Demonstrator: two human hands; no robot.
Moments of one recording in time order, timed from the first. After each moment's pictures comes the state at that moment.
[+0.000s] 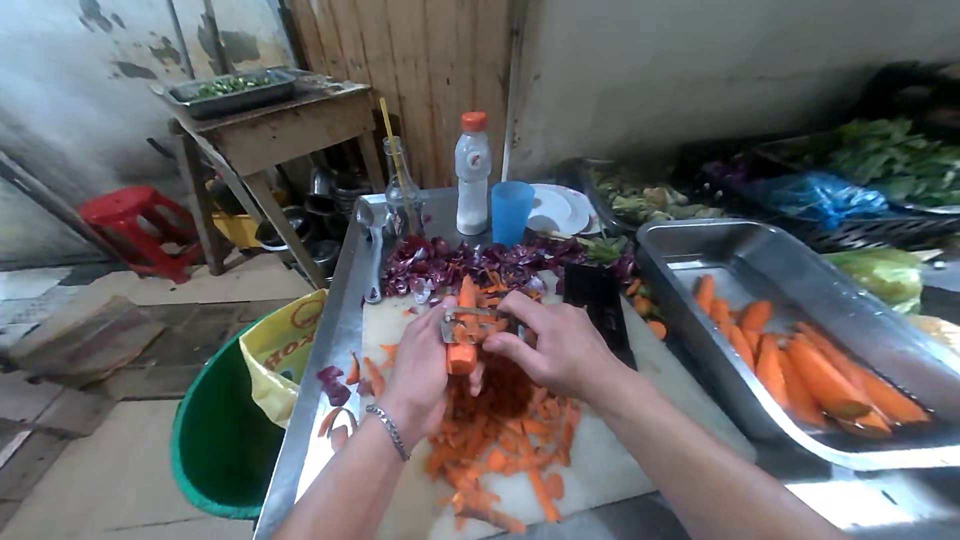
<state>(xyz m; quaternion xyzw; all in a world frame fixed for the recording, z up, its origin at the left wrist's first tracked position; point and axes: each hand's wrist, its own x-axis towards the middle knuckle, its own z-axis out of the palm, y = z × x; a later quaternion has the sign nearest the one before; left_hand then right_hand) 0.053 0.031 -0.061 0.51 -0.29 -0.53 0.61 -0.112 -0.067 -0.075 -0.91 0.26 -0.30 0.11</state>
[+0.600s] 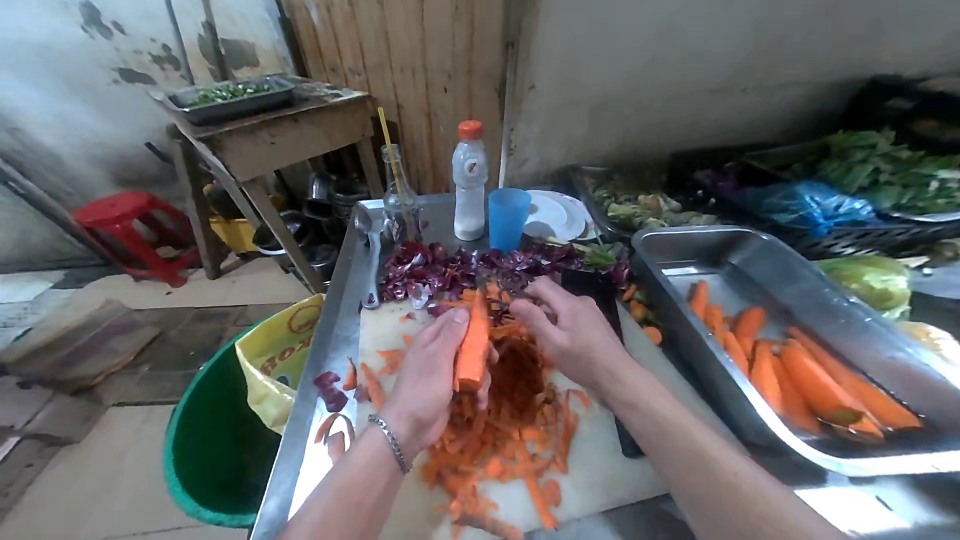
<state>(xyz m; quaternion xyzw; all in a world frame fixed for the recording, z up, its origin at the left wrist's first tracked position) 0.051 0.033 -0.067 0.49 -0.35 -0.54 0.58 -0.125 -0.082 -0.066 -0.86 0.39 -0.27 0.22</state>
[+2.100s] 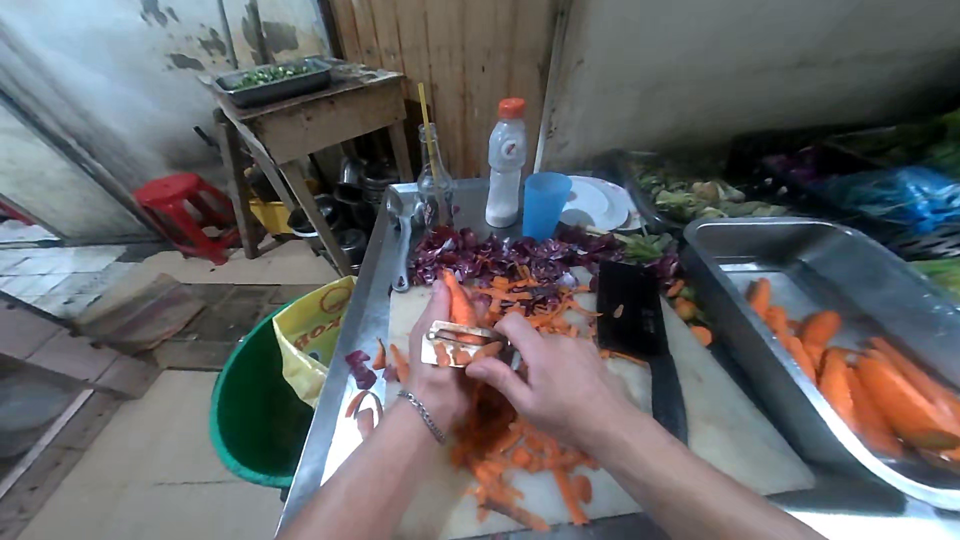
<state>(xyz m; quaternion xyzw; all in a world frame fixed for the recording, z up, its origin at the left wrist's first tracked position) 0.052 0.030 -0.071 0.40 -0.15 -0.52 0.74 -0.087 -0.017 -0.077 -0.91 0.27 -0.30 0.09</state>
